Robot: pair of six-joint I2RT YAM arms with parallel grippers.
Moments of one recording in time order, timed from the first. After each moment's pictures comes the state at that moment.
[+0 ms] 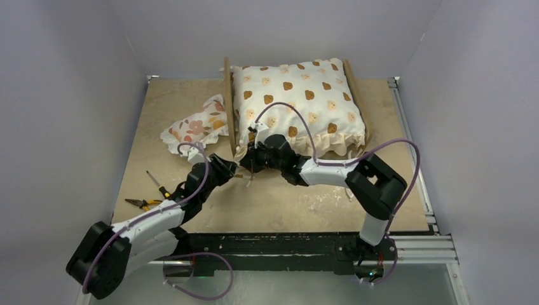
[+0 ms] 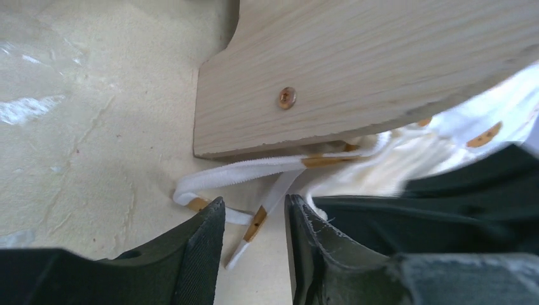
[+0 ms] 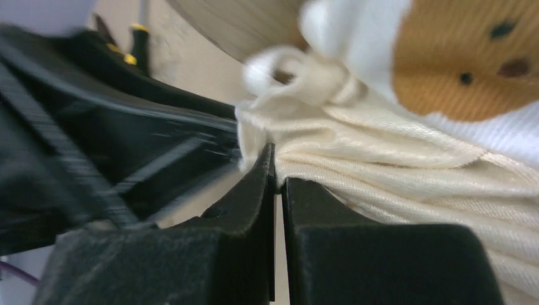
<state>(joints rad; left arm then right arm) -0.56 1.04 0.25 0.37 -0.26 -0.99 0.90 1.75 0.98 0.43 -0.11 0.50</state>
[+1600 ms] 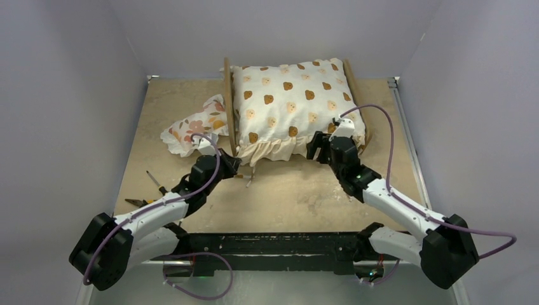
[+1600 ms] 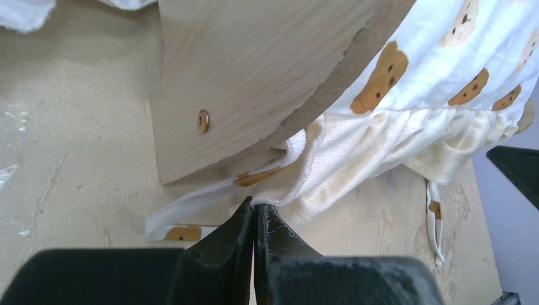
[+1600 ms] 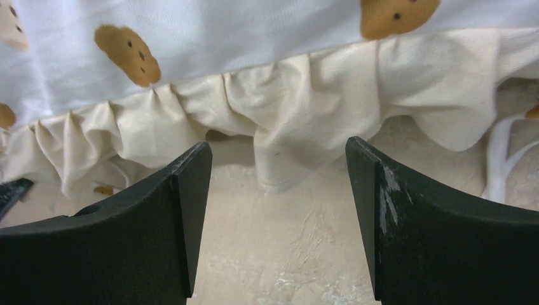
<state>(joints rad) -0.59 1.07 0.35 0.36 -0.19 -0.75 0.56 1.05 0.61 0.05 0.37 0.46</state>
